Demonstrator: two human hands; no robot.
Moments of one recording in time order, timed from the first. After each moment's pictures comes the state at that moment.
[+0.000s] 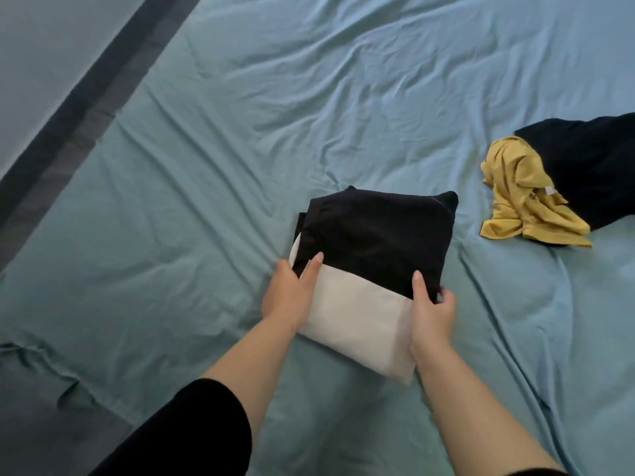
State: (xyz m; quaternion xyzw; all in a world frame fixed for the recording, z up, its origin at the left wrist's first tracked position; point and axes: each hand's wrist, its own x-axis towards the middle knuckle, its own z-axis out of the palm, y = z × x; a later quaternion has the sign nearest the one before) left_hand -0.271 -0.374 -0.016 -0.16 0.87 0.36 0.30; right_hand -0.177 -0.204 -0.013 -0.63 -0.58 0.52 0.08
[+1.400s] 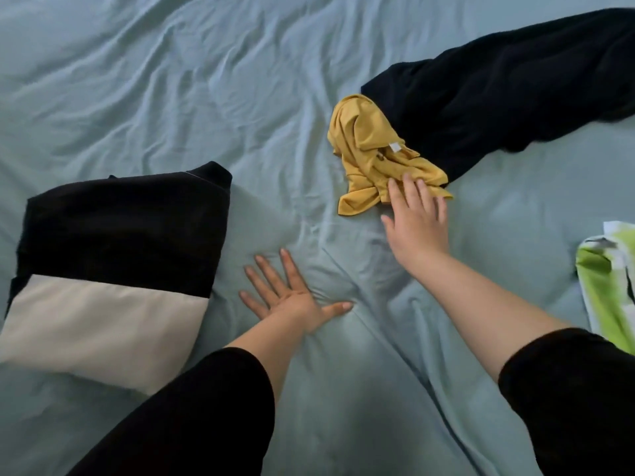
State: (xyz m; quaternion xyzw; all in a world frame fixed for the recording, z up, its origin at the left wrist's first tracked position) left_hand -0.190 -0.151 -0.054 0.06 0.89 0.05 0.45; right_hand -0.154 0.052 -0.039 -0.31 -0.95 0.06 -0.09
